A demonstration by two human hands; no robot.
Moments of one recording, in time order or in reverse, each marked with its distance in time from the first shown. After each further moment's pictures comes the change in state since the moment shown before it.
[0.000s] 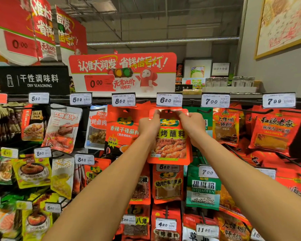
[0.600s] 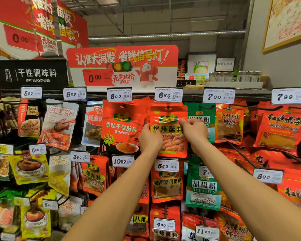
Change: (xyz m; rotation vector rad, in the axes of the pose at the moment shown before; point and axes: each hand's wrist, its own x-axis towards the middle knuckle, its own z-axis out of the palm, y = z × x) left_hand -0.001 -0.060 0.011 0.322 0.067 0.138; right_hand 0.011 0.051 0.008 -0.046 0.007 0.016
